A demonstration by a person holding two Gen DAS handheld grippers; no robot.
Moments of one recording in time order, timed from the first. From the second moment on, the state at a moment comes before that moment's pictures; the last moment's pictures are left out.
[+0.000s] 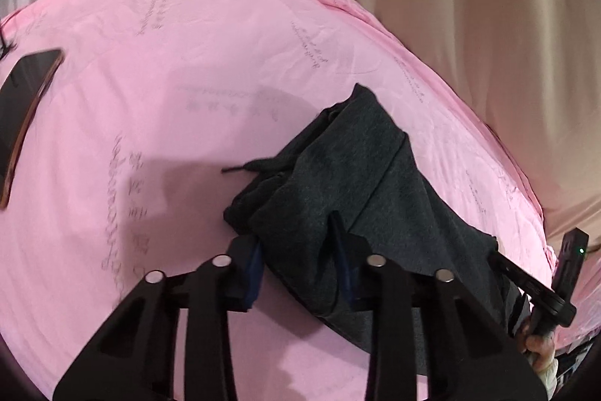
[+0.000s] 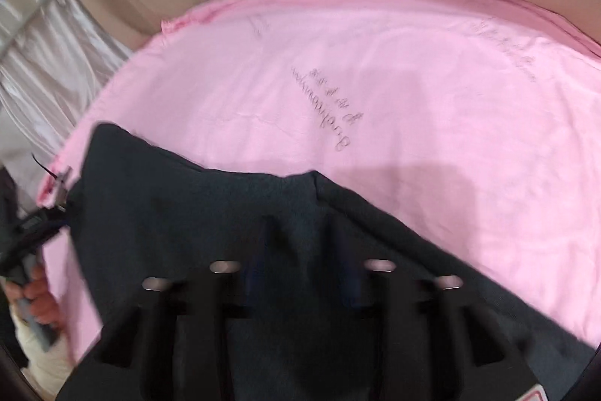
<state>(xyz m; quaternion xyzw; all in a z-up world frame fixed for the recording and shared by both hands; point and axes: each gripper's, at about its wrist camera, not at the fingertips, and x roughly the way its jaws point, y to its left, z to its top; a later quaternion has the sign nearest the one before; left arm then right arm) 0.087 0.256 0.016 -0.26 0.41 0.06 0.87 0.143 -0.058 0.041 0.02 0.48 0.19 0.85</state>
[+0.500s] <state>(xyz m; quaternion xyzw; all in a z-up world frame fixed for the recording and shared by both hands) 0.045 0.272 0.035 -0.27 0.34 0.10 0.89 0.079 -0.085 0.081 0.07 0.41 0.19 0.89</state>
